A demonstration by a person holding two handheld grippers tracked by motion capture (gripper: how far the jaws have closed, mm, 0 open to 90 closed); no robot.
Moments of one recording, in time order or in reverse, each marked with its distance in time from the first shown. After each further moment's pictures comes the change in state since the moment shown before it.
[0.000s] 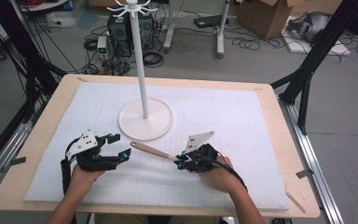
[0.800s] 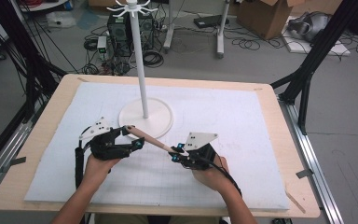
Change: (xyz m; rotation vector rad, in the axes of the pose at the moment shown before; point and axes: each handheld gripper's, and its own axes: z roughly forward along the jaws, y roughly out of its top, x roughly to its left) left arm -0.009 0.033 0.034 -0.028 -0.080 -0.110; right arm 0.011 0.014 -0.004 -0.167 -0.123 -0.024
